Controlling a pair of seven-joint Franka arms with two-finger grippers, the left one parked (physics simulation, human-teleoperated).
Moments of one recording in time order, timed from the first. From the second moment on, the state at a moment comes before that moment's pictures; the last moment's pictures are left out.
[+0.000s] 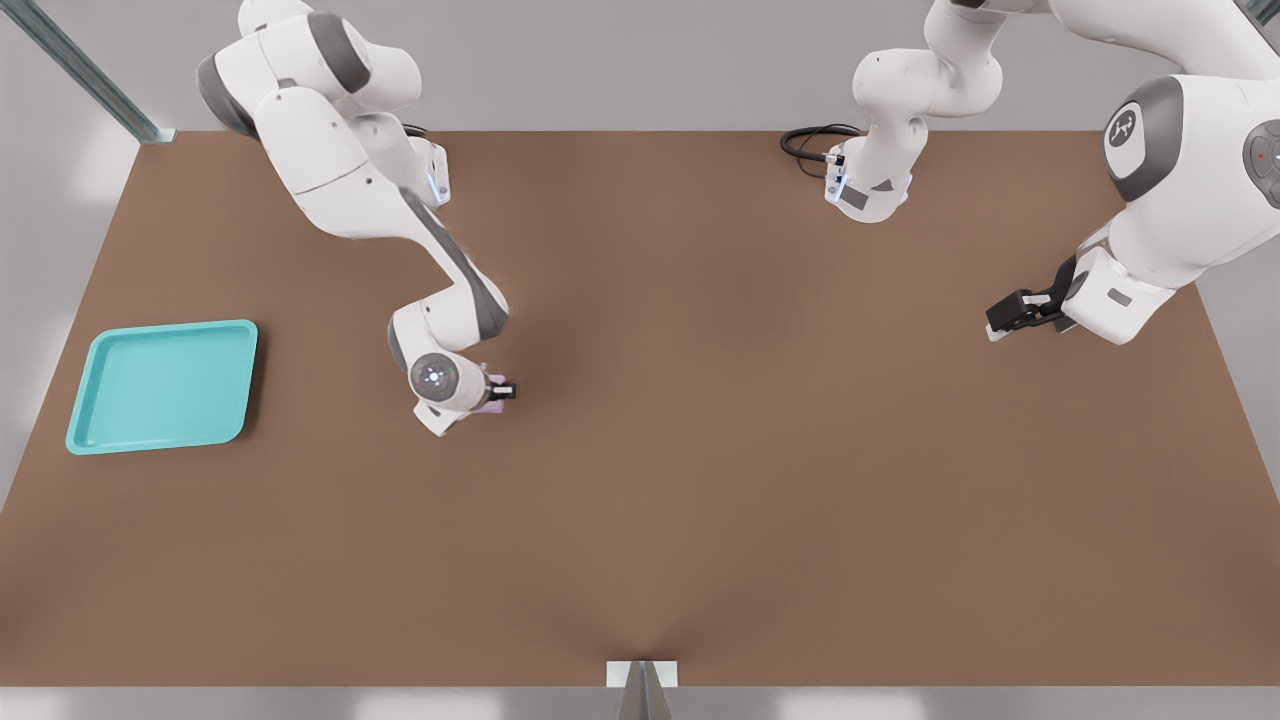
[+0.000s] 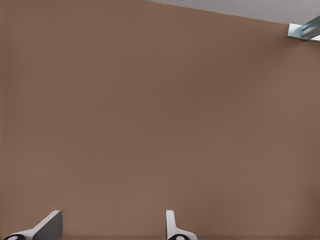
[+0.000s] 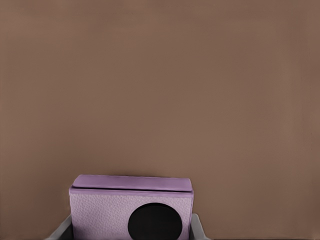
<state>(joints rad) 0.13 0.50 0.26 -1.98 -0.06 2.24 0.40</state>
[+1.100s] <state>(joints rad) -0.79 0.43 0.65 -1.66 -0.22 2.11 -0.34</state>
